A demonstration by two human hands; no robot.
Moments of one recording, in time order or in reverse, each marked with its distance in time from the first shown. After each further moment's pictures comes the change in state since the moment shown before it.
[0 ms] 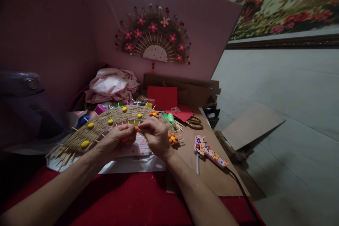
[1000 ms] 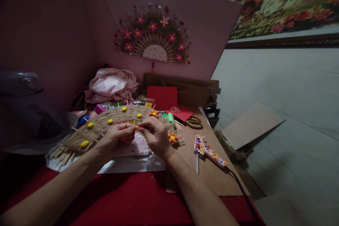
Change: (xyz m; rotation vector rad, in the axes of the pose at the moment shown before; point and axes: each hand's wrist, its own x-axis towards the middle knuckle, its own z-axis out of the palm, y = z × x) left_hand -0.002 0.003 0.003 0.049 0.069 0.036; right_hand -0.001 0.001 -0.002 -0.060 -0.033 0.027
